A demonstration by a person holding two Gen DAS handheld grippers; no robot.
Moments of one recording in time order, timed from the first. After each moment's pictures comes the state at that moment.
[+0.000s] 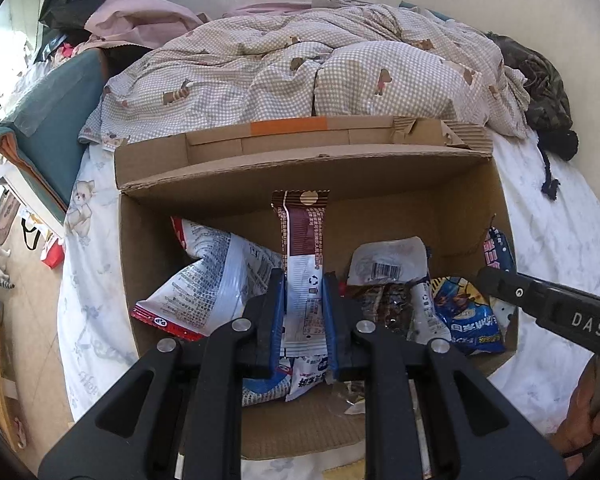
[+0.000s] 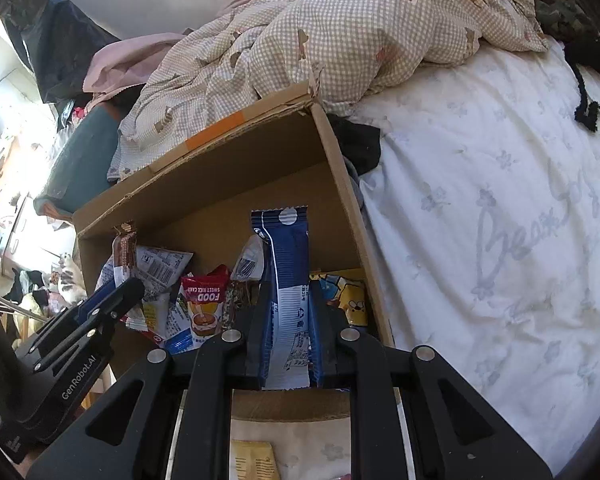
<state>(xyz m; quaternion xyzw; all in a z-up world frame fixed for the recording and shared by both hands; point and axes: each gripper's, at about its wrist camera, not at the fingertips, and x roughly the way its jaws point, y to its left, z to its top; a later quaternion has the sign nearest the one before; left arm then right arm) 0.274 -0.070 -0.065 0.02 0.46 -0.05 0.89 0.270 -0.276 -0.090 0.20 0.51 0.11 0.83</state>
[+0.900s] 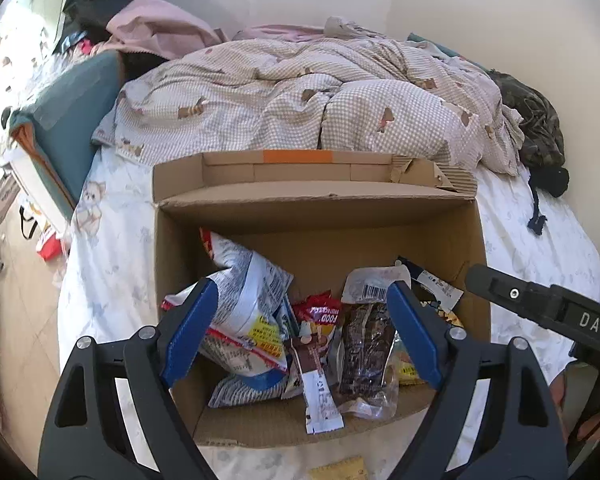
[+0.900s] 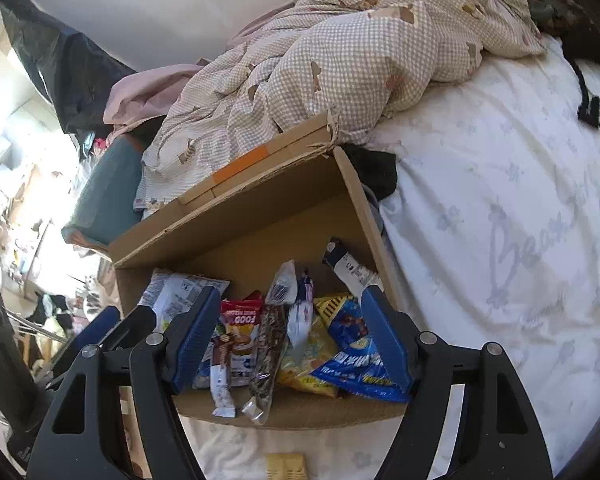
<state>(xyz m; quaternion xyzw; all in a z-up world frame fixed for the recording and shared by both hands) 0.257 -0.052 -0.036 -0.03 0.42 -0.04 0.90 0.261 -0.280 -0.066 0.24 0.47 0.13 0.84</state>
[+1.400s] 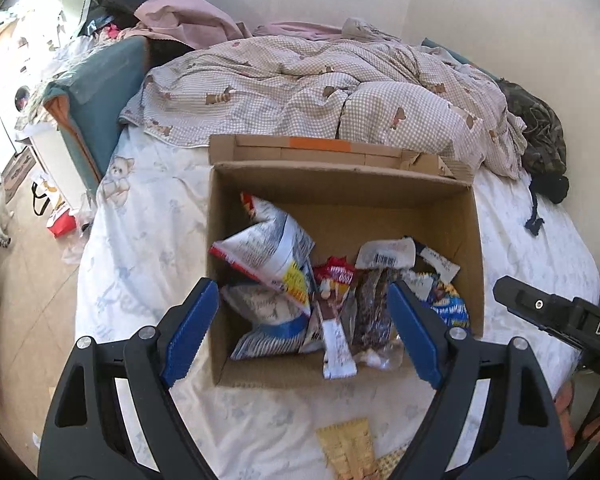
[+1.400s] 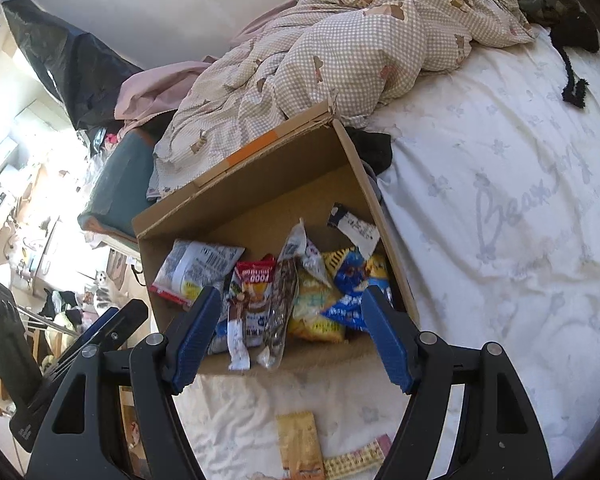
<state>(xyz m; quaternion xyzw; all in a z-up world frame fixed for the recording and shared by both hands) 0.206 -0.028 -0.024 -0.05 0.43 -0.02 0.90 0.209 -0.285 -0.054 0.24 0.48 0.13 0.84</state>
